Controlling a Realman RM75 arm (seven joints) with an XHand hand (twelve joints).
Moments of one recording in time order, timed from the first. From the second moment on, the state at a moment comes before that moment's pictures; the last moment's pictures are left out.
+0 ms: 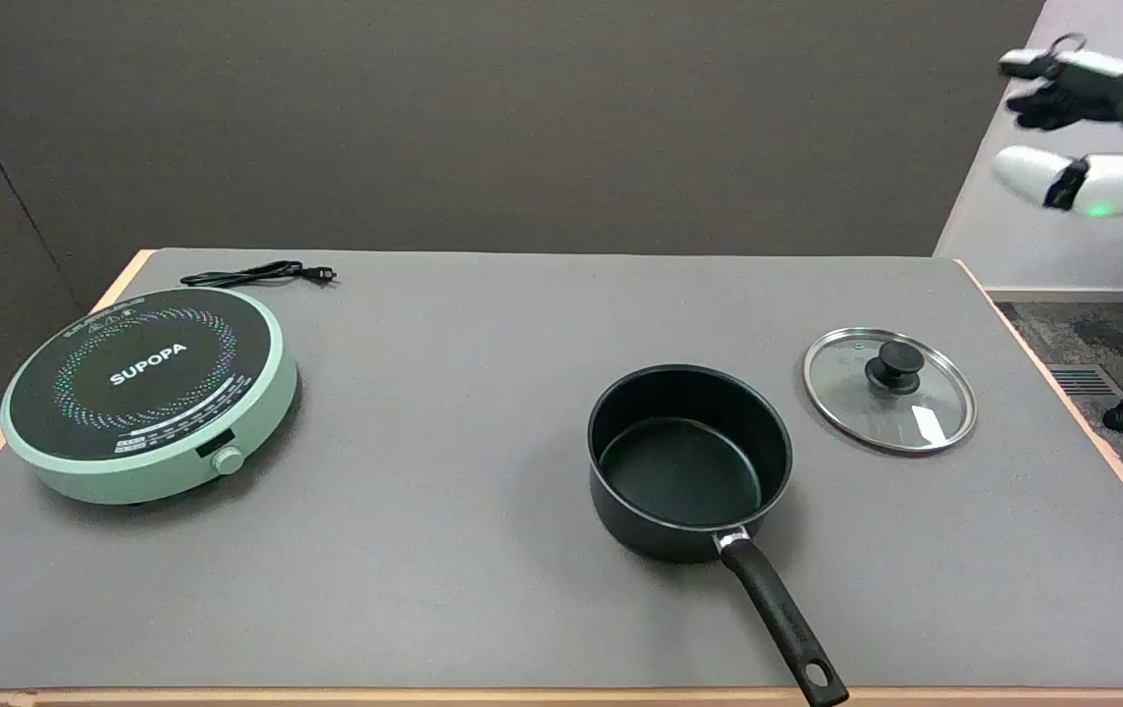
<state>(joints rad) -1.34 -0.31 2.49 -1.45 -2.00 0.75 0.77</state>
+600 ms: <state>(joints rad) -0.99 -0.46 2.24 -1.65 -2.35 0.31 0.84</state>
